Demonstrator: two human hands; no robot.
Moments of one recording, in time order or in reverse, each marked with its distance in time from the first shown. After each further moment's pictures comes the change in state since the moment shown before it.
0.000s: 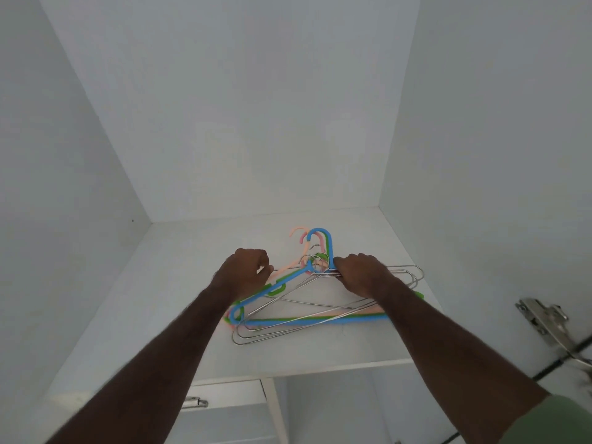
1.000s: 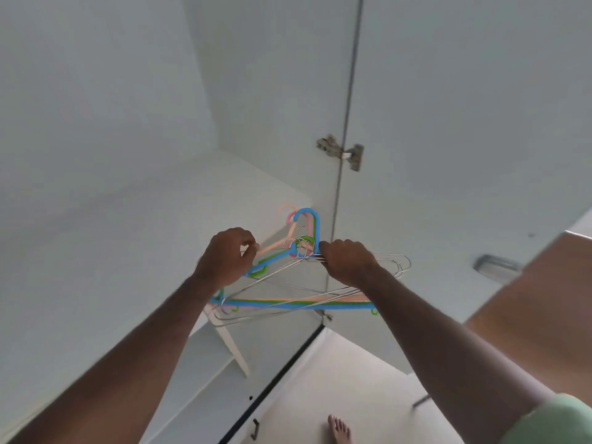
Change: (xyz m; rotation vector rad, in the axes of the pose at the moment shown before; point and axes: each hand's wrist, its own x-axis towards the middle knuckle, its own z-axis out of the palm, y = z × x) left_hand -0.148 0.093 0.042 -0.235 -0.235 0.598; right_hand -0.317 -0.136 -0.004 0.047 -0.071 0.675
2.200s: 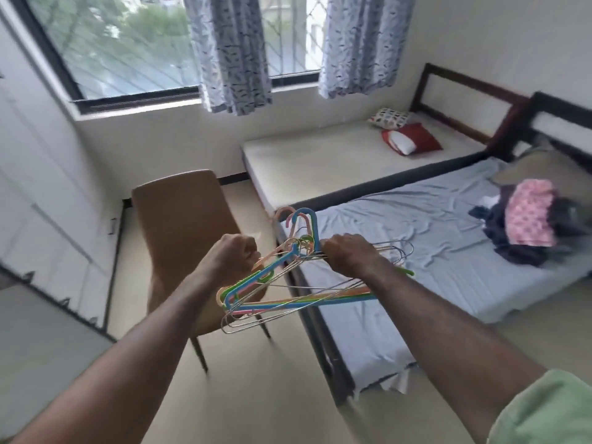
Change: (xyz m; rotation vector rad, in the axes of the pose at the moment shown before) left_hand -0.281 0.660 0.359 -0.115 -0.699 0.993; right_hand -0.820 0.239 -0.019 0.059 -0.201 1.138
